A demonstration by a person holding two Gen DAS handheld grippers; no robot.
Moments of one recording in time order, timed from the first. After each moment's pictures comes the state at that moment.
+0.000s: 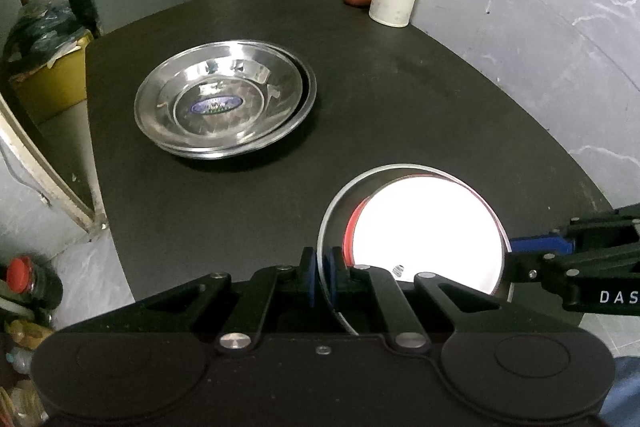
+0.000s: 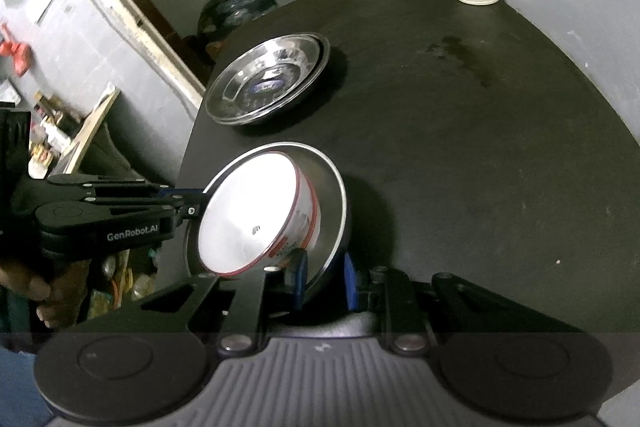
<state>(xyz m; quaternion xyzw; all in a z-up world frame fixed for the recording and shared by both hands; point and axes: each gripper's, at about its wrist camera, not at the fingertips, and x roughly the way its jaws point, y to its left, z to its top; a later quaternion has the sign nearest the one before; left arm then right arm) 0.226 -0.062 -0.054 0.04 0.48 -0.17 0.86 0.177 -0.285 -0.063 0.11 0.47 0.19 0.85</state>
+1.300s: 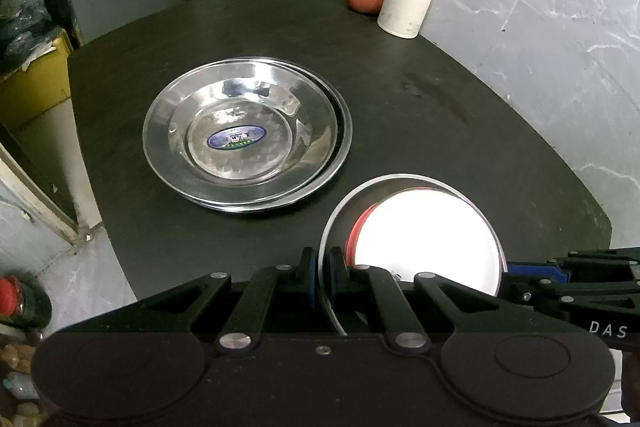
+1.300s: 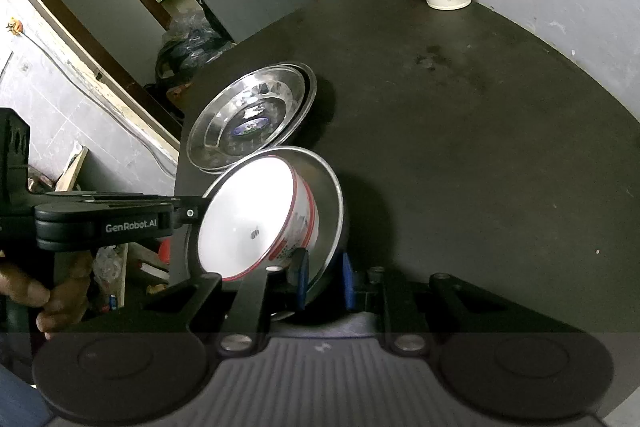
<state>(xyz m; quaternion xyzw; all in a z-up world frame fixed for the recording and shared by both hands) 0.285 -0.028 -0.050 0.04 0.49 -0.21 0.84 0.196 -0.244 -0.063 0.17 0.45 0.11 0.87</state>
